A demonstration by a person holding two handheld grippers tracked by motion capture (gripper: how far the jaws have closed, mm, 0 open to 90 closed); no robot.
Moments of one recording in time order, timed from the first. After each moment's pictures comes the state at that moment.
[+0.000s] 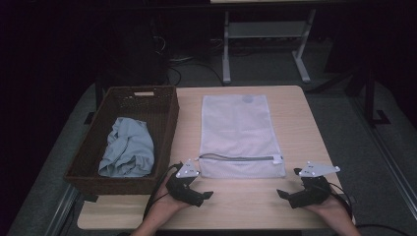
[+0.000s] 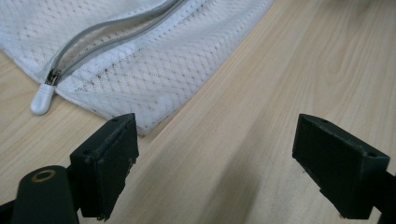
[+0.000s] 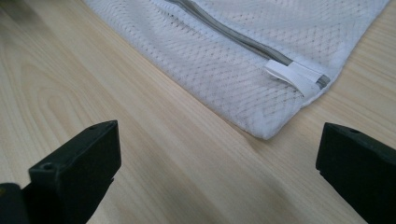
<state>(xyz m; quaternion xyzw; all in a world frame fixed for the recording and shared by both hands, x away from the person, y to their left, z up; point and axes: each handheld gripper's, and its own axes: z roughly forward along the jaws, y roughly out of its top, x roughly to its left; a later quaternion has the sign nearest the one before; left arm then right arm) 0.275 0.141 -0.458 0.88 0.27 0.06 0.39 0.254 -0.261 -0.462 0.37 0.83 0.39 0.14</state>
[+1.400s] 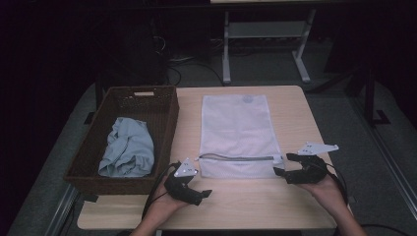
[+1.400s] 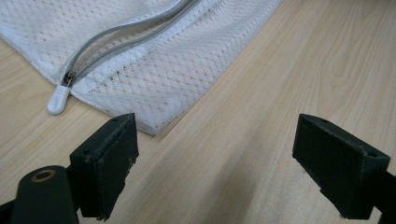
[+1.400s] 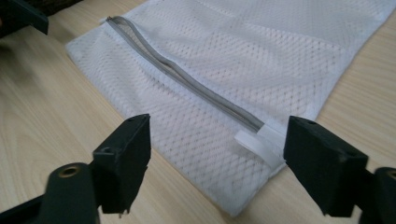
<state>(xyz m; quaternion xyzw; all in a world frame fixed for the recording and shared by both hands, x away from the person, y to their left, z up) 0.275 0.145 -0.454 0.87 0.28 0.07 0.40 0.295 -0.255 -0.429 0.39 0.81 0.41 0.13</state>
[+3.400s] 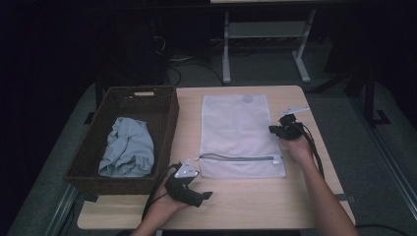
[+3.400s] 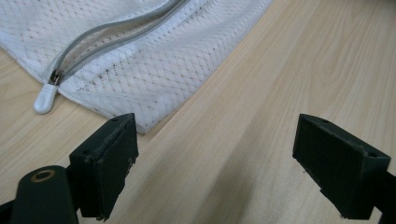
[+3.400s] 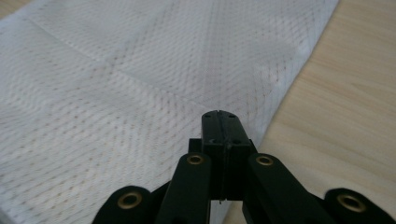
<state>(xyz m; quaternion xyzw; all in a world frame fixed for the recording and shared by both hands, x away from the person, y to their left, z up) 0.273 0.143 -0.455 0.87 0.27 0.06 0.40 0.440 -0.241 -0.454 0.46 0.80 0.36 0.16</state>
